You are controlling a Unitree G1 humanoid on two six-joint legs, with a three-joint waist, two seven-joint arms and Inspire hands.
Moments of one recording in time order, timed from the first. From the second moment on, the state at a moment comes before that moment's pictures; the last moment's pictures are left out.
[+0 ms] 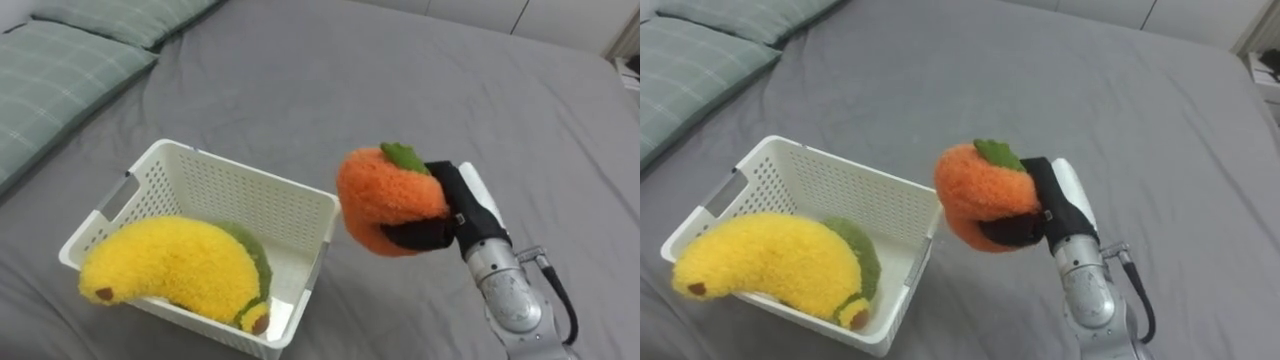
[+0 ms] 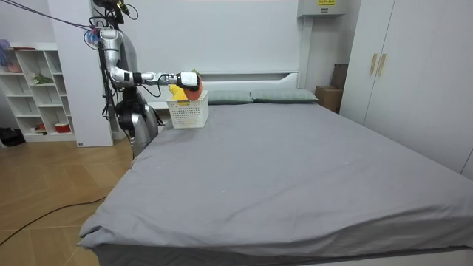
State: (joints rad) left arm 0.21 0.15 0.20 0.98 0.28 0.06 0.25; right arm 0.06 -0.24 0.12 -0.06 -0.33 0.05 0.00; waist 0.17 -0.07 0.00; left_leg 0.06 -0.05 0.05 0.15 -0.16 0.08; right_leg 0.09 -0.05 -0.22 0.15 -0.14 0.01
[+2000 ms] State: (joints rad) left arm 0.16 0.18 0.15 1.00 0.28 0.08 0.23; right arm -0.11 -0.24 0.37 -0.22 -0.35 0.11 0.17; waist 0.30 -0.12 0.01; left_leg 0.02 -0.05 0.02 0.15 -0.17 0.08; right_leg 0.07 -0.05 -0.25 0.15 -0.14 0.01
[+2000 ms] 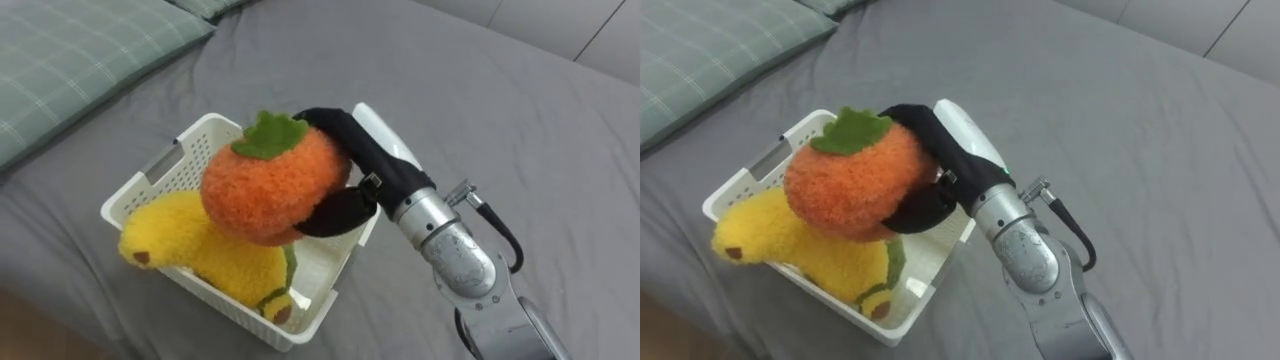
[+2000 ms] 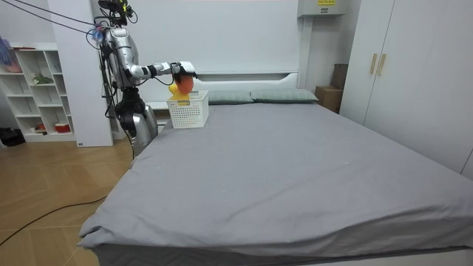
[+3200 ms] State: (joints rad) left arm 0.19 0.18 0.14 1.00 0.28 0.08 0.23; right arm -0.08 -0.24 0.37 -0.21 -0.35 0.11 0.16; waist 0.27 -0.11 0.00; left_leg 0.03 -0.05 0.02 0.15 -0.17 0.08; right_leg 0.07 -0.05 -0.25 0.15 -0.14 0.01
